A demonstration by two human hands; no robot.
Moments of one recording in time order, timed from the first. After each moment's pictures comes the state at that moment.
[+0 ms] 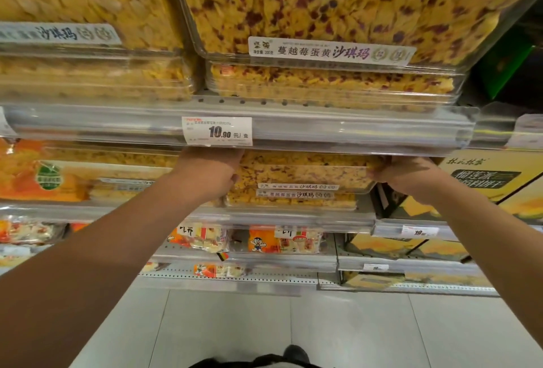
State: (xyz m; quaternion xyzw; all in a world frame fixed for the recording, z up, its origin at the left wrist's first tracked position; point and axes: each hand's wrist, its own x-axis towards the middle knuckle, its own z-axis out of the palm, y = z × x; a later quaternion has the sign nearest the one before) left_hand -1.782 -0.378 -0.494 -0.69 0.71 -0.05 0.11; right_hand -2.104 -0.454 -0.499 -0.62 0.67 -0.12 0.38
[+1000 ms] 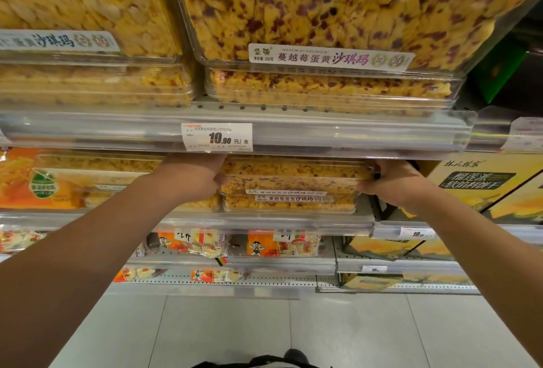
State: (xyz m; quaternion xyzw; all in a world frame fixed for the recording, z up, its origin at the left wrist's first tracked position) left_hand -1.754 -0.381 -0.493 -0.70 0.70 0.04 0.11; right_hand -2.095 -0.446 -0.509 -0.72 0.63 -0.10 0.28
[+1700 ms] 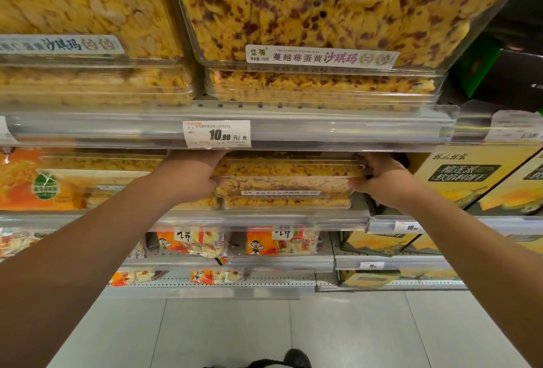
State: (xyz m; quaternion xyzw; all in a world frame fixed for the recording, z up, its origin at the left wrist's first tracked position) left_hand -1.748 -0.370 -0.490 -0.68 0.73 0.03 0.06; right_hand -2.096 -0.436 -0.514 -0.72 0.60 -0.15 0.32
